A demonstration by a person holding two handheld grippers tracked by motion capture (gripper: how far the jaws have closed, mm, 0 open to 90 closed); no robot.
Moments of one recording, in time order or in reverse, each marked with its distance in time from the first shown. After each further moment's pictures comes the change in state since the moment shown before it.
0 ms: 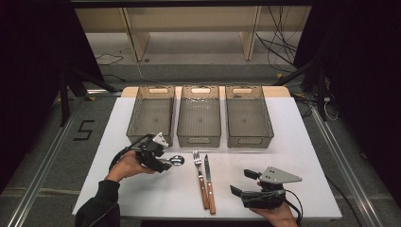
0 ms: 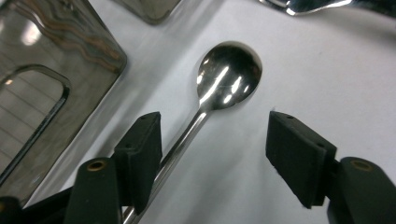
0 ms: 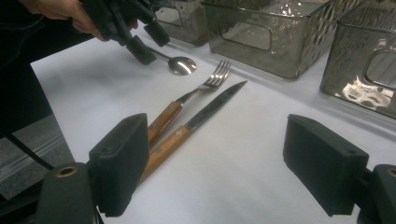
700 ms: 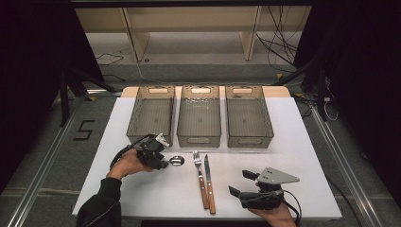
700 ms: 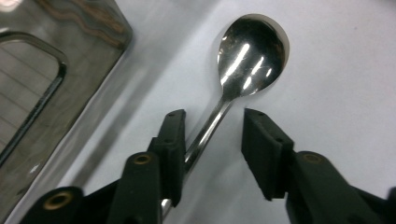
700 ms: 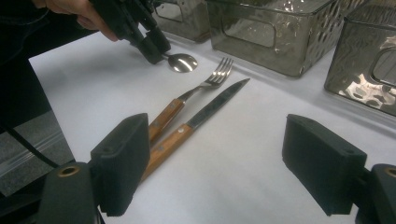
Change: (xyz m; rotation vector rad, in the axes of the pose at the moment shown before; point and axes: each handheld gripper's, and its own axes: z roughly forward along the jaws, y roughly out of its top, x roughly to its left) left arm 0.006 0.001 0.009 0.086 0.005 -0.011; right arm 0.003 0.000 0.003 0.013 -0.003 -0.011
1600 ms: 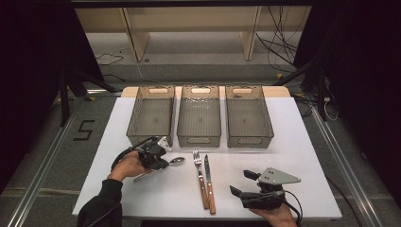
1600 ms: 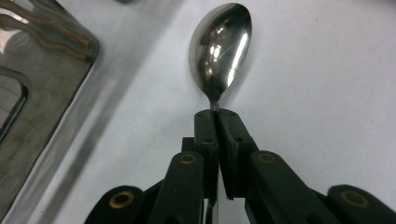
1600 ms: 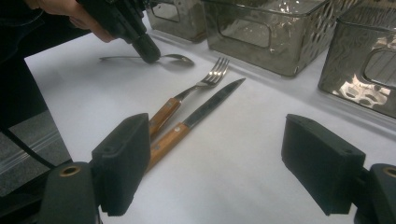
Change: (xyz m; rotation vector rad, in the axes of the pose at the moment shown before) left arm -0.011 0.000 -0.003 -0.009 -0.028 0.077; right arm 0.000 0.000 -0.003 -0.001 -0.015 0.001
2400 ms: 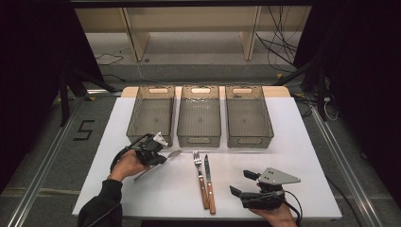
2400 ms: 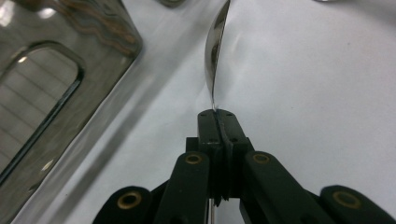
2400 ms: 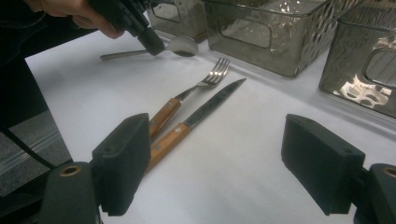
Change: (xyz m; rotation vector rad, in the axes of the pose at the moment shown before) left arm 0.010 -0.004 -0.004 -0.049 0.050 -0.107; right arm 0.000 0.000 0.000 -0.001 0.002 -0.001
